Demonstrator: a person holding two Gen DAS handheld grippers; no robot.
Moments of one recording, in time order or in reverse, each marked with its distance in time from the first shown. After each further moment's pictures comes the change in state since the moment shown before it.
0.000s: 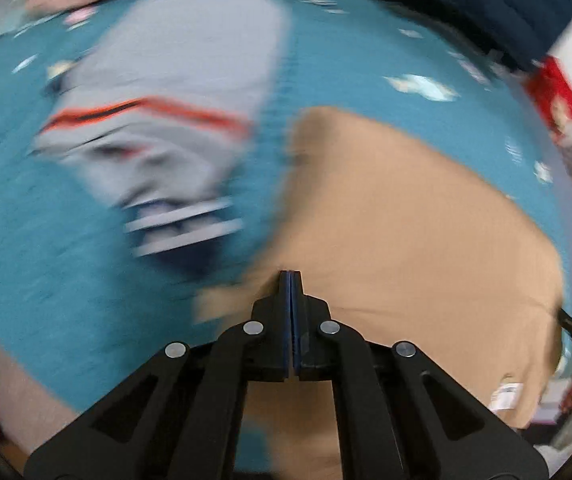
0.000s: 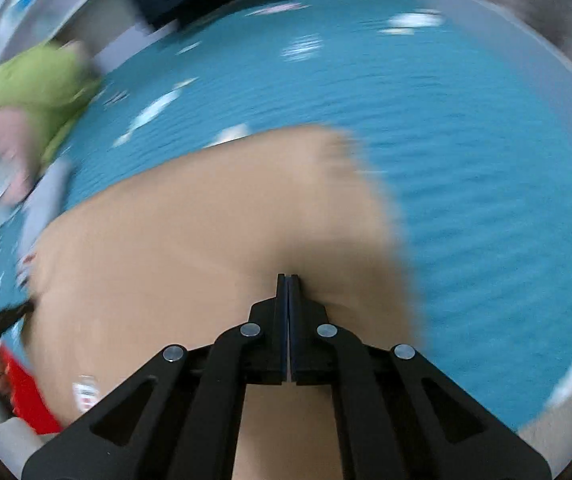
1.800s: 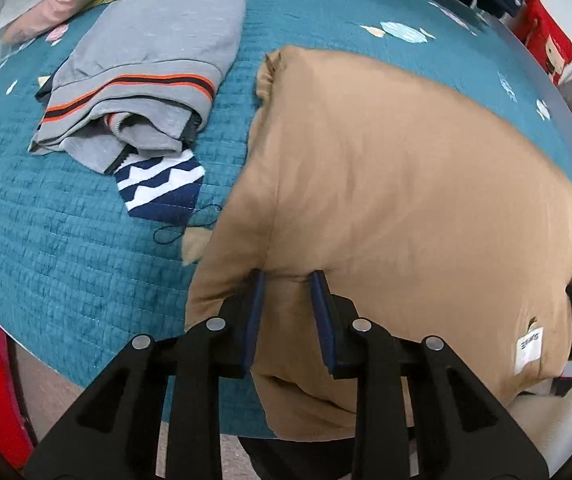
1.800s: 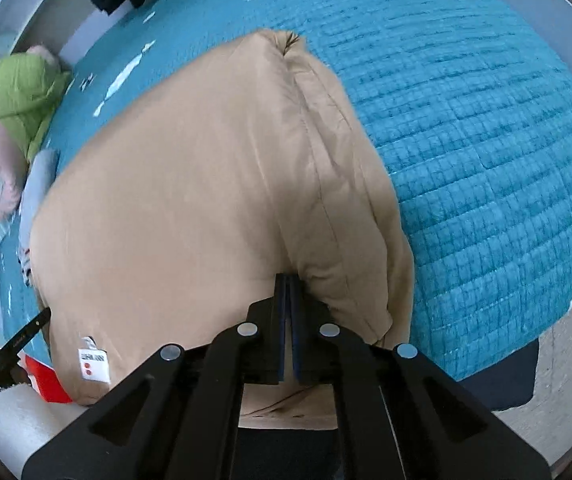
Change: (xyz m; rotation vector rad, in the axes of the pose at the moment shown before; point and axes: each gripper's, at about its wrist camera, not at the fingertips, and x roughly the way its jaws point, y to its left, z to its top) left arm 0.004 -0.059 -0.028 0.173 0.058 0.010; right arm 0.019 0.029 -0.031 0.092 0.199 0.126
